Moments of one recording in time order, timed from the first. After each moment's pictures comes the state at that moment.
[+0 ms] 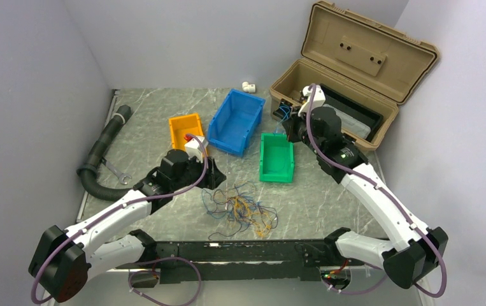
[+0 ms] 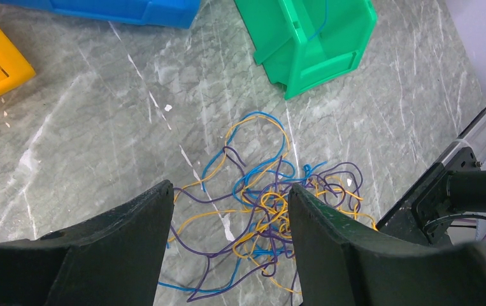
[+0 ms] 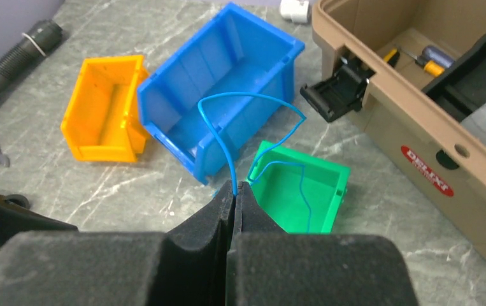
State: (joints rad) left arm -0.63 1.01 0.57 -0.03 0.17 -0.43; right arm 0.50 1.11 1.11 -0.29 0.10 0.23
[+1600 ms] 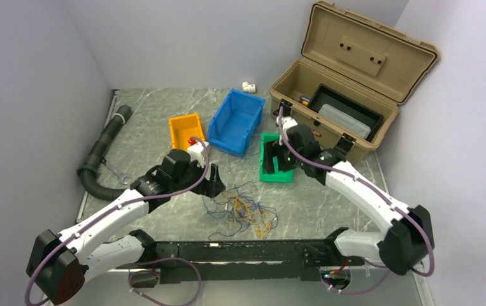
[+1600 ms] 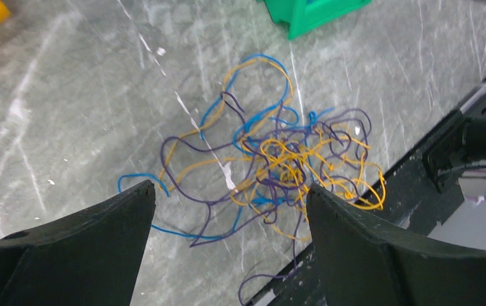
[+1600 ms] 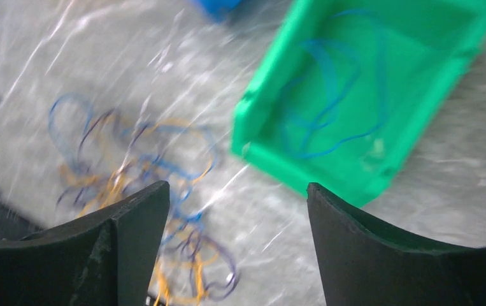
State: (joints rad) left arm -0.64 0.98 0.65 -0.27 0.19 -0.38; right arm 0.54 1.25 0.96 -0.46 -0.02 0.26
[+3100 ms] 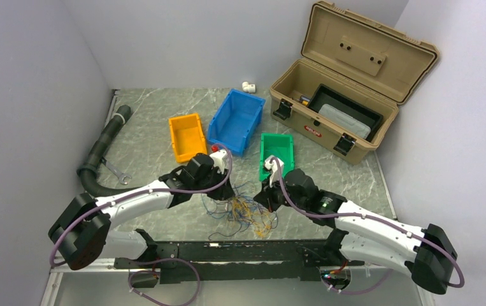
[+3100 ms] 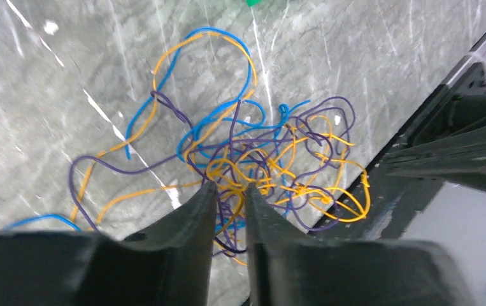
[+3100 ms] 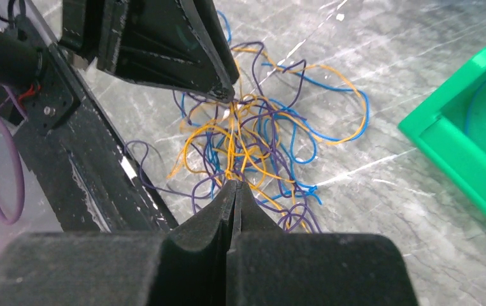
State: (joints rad) left arm -0.78 1.27 0.64 -0.07 0.25 -0.49; right arm 0.91 0.91 0.47 -0.06 -0.15 0.30
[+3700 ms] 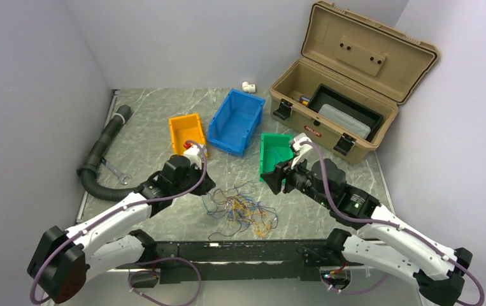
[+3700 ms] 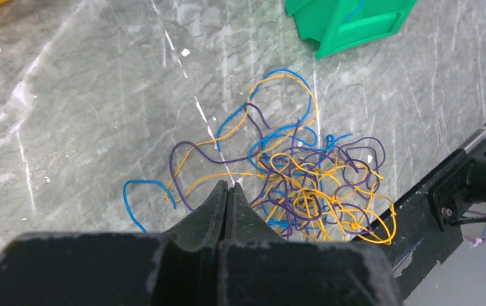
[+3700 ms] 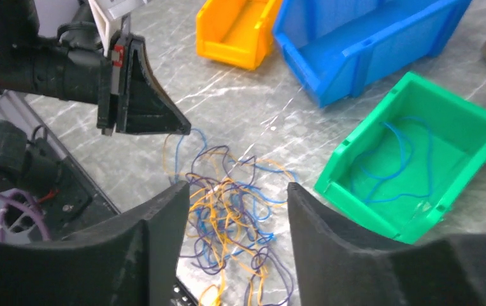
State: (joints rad) left arm -0.64 1.01 0.53 -0.12 0.13 -0.49; right arm 0.91 0.71 0.76 -0.30 0.14 0.30
